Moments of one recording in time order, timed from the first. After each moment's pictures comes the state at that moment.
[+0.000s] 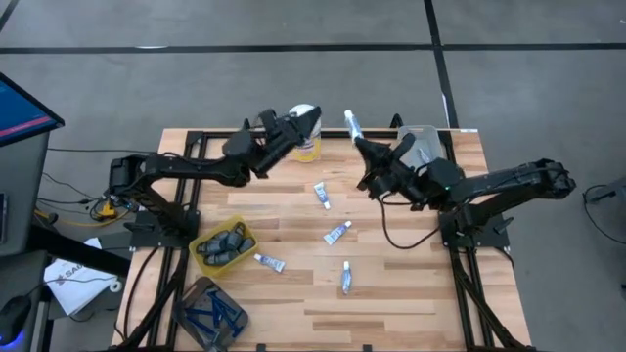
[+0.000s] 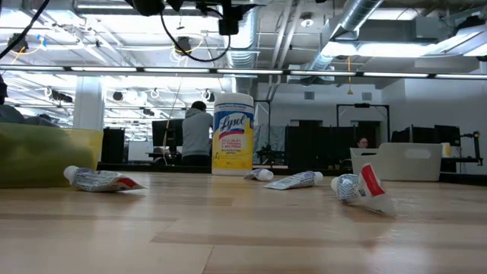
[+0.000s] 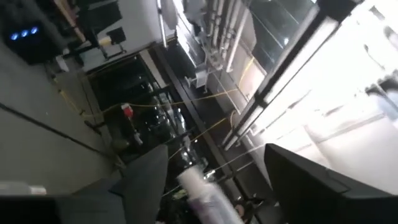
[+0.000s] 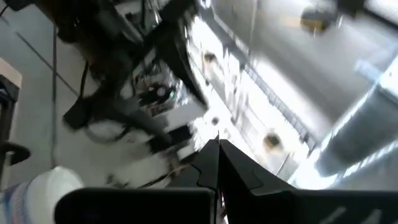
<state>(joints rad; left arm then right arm) 0.19 1.55 1.10 0.91 -0.42 -1.03 0.12 1.20 0.89 0.72 0.71 -1.48</state>
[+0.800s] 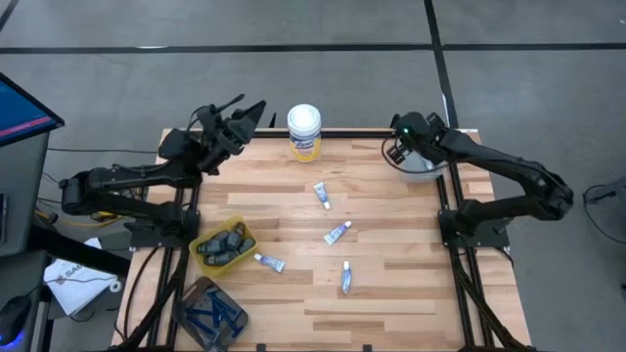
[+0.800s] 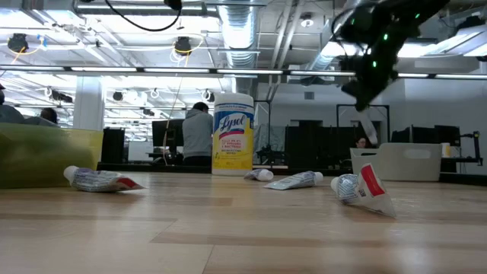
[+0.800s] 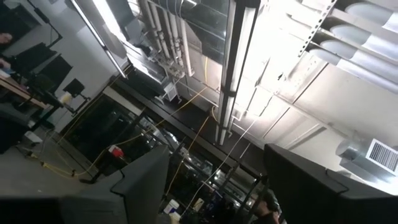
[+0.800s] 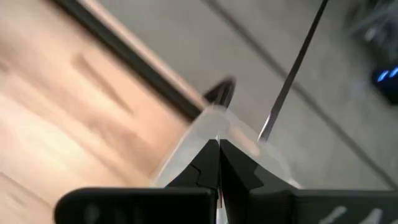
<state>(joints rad) 0.28 1.08 0.82 0.87 -0.23 -0.63 -0.66 1.19 0.89 -0.60 0.56 -0.05</state>
